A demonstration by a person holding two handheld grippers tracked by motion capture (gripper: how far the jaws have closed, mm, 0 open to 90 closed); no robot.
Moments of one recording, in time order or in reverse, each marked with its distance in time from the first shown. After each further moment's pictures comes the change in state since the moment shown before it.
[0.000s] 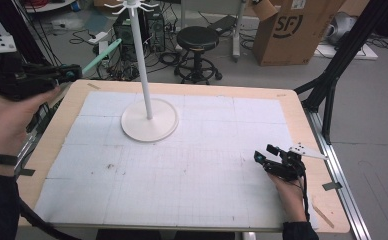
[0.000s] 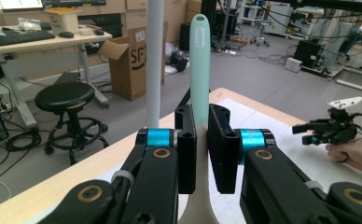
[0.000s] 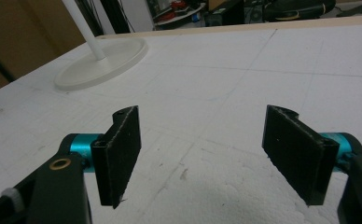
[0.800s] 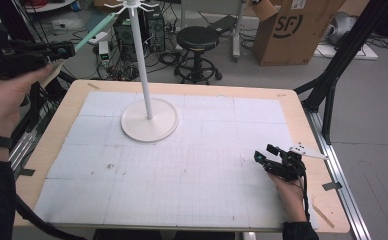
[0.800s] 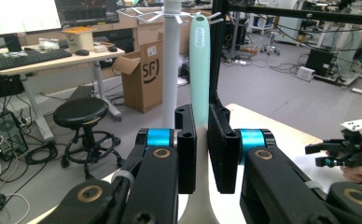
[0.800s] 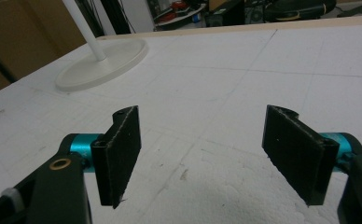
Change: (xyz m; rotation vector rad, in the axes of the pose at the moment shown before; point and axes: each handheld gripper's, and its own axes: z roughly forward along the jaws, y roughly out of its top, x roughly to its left) left arm 0.005 0.036 -0.001 -0.038 0.051 0.021; right arm 0.000 0.000 -0.001 0.000 0.002 0.006
